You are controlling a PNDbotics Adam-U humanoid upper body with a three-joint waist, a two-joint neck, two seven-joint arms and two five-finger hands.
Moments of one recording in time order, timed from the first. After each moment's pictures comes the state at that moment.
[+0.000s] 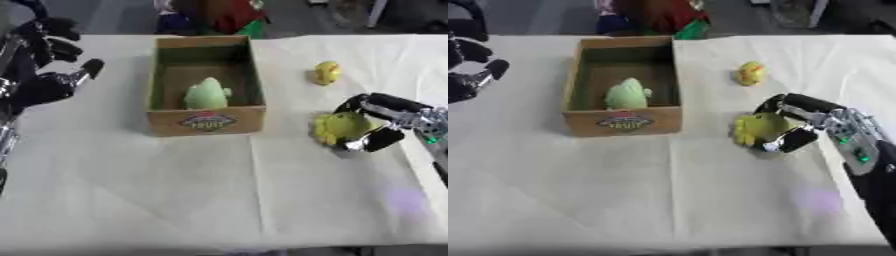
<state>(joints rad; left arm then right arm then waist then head) -0.34 0.52 0.02 -1.74 0.07 0.12 -0.05 -0.67 -0.48 0.19 -1.01 0.73 -0.38 0.38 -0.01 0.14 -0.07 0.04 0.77</state>
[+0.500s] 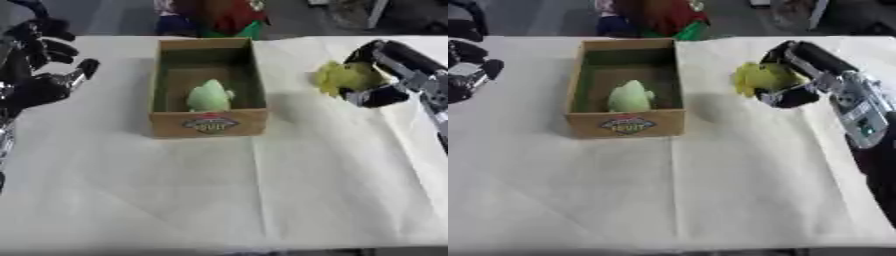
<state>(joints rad) -0.32 0.51 0.03 -1.78 0.09 0.11 -0.05 -0.83 -0.48 0.18 -1.15 0.66 -0.36 0.26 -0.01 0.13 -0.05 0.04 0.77</state>
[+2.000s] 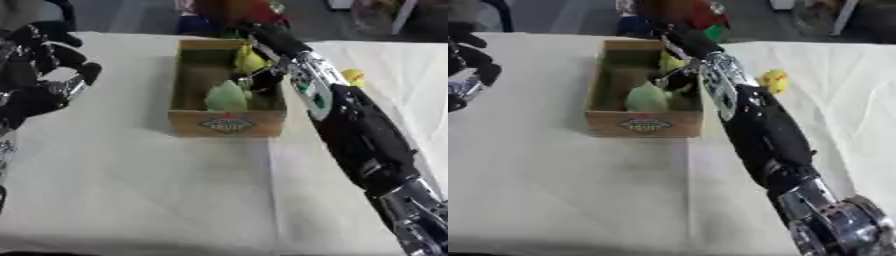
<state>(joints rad) -0.35 0.44 -0.02 -1.82 0.15 0.11 -0.11 -1.04 -0.13 0.11 -0.86 1.01 -0.38 0.08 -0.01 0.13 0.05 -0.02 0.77</state>
